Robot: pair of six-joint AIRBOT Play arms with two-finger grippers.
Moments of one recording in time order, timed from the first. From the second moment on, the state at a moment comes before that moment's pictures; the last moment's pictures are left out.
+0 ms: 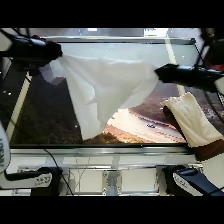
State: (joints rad) left arm -0.09 -1.43 1.77 1.23 -1.12 -1.41; right arm 0.14 -0.99 1.24 -1.10 0.95 1.45
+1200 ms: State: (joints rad) left arm 0.12 -1.51 1.80 1.07 -1.35 -1.30; right arm -0.02 -1.13 1.09 -1.43 0.88 1.58
